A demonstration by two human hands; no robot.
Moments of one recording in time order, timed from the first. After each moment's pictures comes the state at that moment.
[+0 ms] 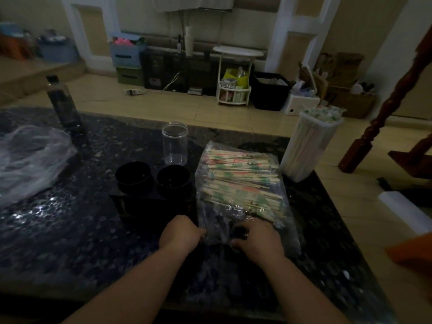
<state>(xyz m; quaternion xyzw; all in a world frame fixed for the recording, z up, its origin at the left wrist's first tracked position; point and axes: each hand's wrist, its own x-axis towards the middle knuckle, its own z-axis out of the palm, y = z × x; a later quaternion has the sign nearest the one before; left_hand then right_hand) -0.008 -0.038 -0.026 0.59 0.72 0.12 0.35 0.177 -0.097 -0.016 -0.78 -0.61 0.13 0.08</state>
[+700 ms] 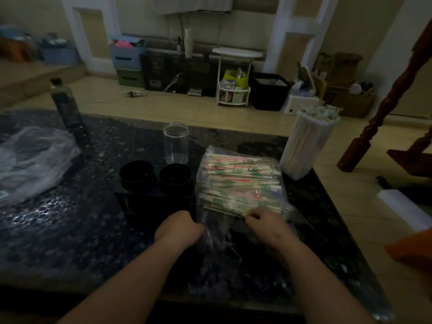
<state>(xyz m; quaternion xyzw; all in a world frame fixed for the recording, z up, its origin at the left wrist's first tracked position) -0.022 -0.047 0.001 0.67 0.68 0.06 0.31 0.194 -0.094 0.012 -0.77 -0.56 0.27 0.16</state>
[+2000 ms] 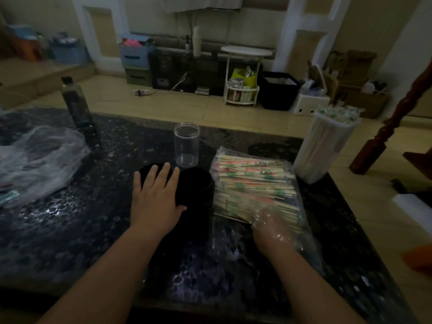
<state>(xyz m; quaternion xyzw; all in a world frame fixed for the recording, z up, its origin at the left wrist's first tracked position) -0.083 -0.015 0.031 0.76 0.63 0.10 -0.10 0.166 -0.078 -0.007 -0.81 -0.56 0.13 0.09</state>
